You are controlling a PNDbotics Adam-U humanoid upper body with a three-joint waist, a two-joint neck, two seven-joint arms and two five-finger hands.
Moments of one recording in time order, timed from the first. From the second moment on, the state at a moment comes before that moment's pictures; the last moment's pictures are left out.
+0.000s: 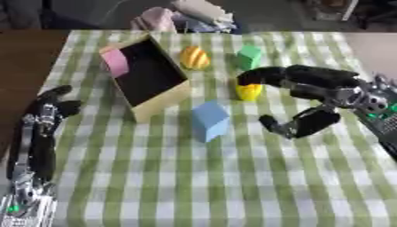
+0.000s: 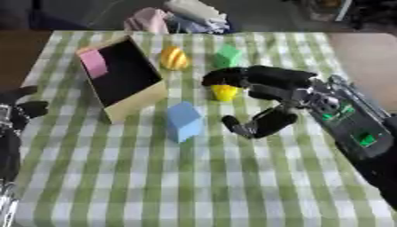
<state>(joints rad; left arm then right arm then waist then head) -0.05 0.10 -0.01 -1.88 -0.11 -0.04 0.10 -0.64 -0.66 0.47 -1.70 0.40 -0.23 0.58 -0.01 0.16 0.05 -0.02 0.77</state>
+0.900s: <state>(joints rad) -0.06 0.10 -0.02 -1.88 -0.11 -0.04 0.10 -0.71 -0.56 0.51 -1.51 0.54 -0.31 0.61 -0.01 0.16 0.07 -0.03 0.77</state>
